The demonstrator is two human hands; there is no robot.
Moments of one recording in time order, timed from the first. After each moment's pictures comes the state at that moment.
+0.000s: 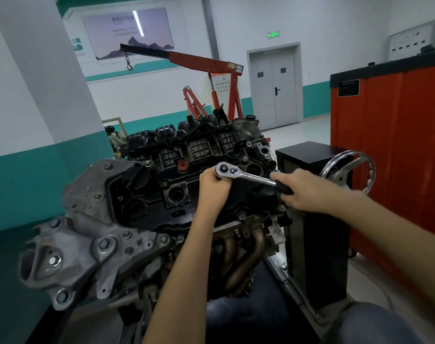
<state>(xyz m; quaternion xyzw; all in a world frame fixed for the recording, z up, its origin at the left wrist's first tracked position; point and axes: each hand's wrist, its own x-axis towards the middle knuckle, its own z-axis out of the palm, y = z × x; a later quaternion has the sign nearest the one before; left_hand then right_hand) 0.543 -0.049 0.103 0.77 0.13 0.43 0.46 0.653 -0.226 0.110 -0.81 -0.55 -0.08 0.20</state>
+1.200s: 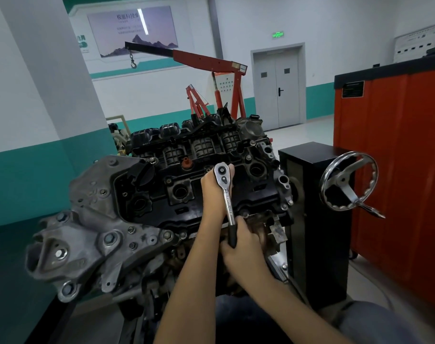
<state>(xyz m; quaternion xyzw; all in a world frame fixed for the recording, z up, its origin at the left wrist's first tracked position) 0.550 -0.053 0.095 0.71 0.17 0.48 0.49 0.520 -0.154 0.015 -0.70 -0.39 0.07 0.60</state>
